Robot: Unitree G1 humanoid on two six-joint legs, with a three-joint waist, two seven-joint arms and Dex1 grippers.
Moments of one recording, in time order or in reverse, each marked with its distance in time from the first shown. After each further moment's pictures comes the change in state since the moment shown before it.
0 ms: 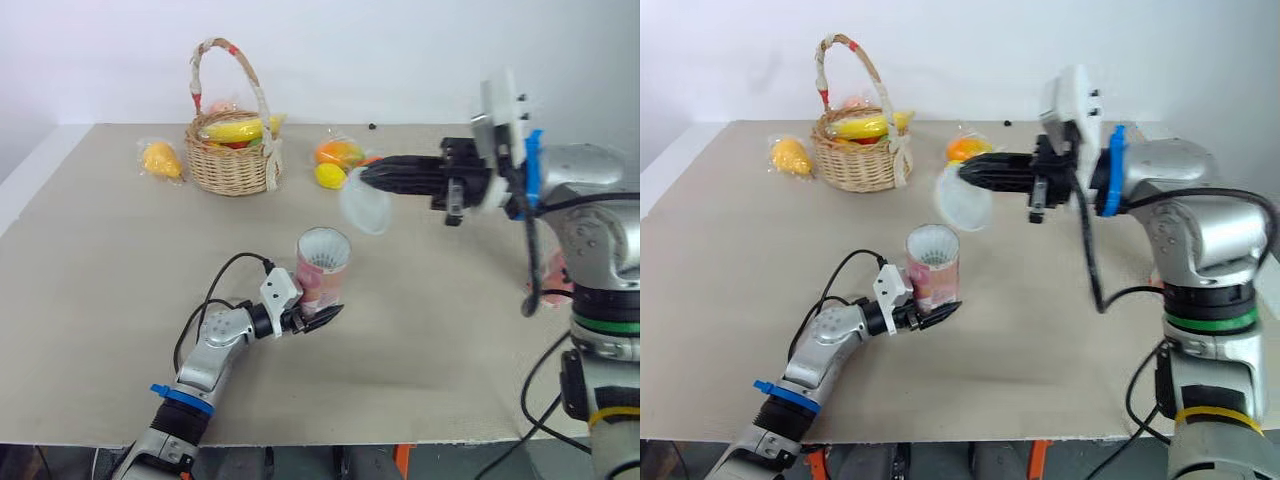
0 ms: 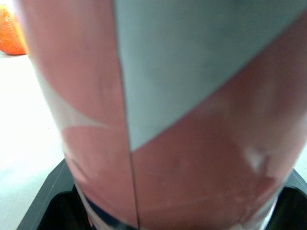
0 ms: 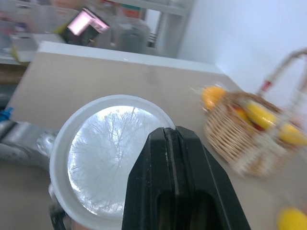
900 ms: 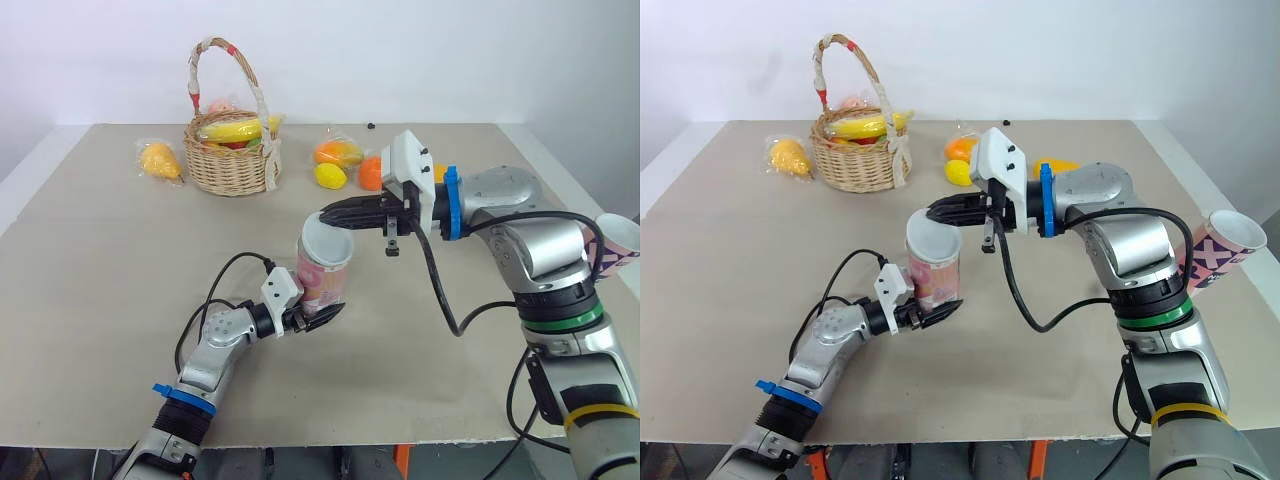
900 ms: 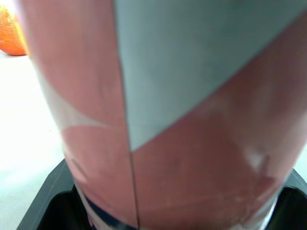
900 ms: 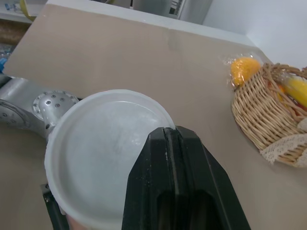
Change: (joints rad) left arm 0.003 -0.011 0.001 0.002 0.002 0.000 0.018; right arm 0.027 0.071 0.167 0.094 -0.215 -0.164 0.065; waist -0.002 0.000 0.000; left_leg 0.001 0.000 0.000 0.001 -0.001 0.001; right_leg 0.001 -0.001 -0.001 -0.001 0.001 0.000
